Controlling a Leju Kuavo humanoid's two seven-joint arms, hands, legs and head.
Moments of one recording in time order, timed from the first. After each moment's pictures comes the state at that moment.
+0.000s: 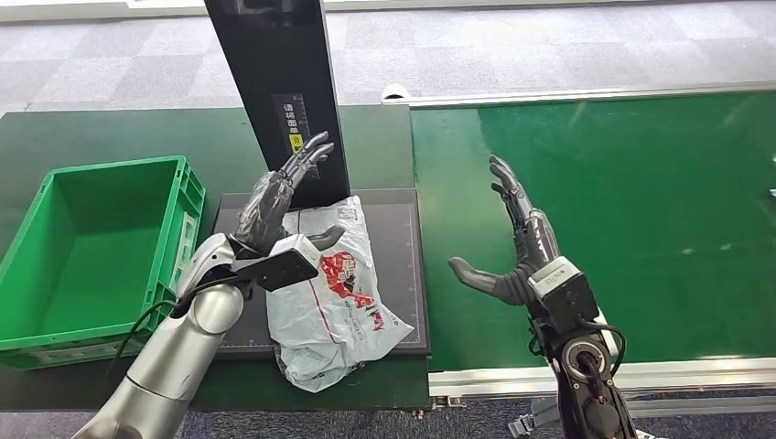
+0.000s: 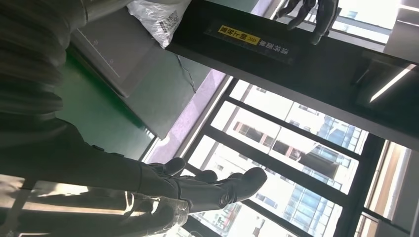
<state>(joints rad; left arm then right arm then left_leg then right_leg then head) -0.52 0.03 -0.39 -1.29 -0.61 0.01 -0.41 -0.26 -0.01 0.24 -1.46 0.23 0.13 -0.38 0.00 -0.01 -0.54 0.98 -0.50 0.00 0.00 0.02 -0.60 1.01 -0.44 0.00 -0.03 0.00</state>
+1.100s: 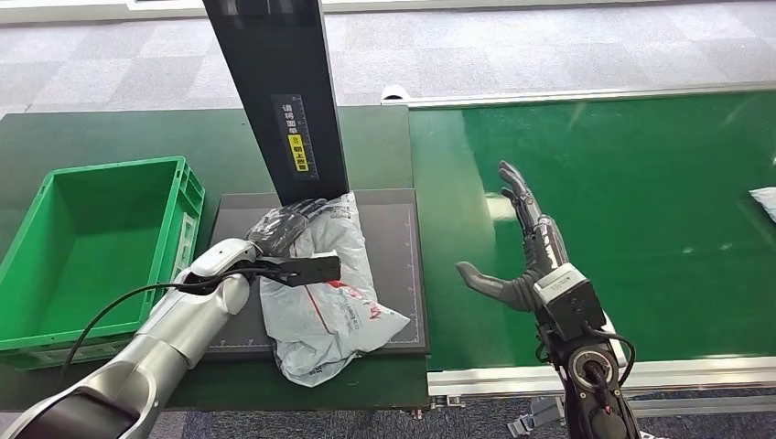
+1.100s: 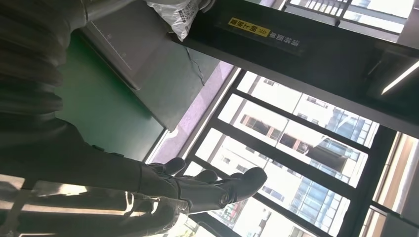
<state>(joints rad) -0.73 0.09 -0.48 -0.69 -0.96 -0.12 -0.27 -0.23 -0.01 0.22 -1.50 0.25 0.12 -0.36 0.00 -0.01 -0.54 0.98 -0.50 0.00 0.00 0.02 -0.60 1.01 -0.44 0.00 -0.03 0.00</state>
